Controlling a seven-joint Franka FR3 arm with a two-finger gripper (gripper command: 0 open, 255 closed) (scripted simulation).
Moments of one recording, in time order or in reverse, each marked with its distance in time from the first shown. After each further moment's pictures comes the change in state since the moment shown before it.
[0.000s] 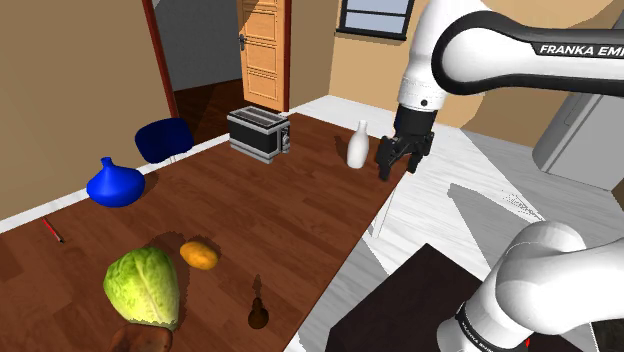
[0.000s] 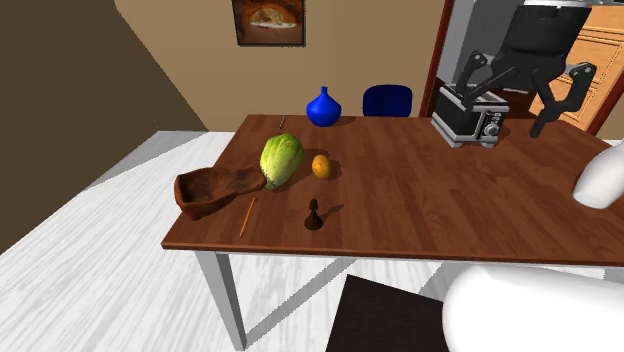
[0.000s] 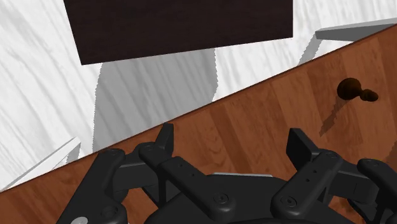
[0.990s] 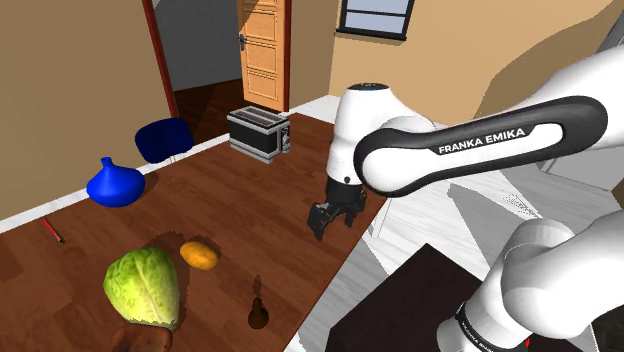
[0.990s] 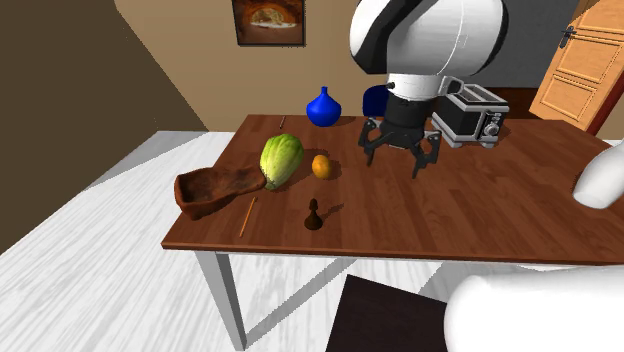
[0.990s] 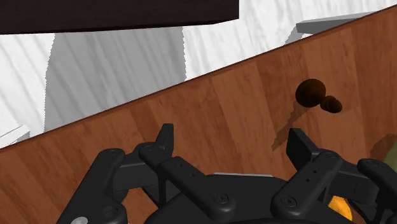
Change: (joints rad) arm 0.119 0.287 0.259 -0.141 0.151 0.496 0.171
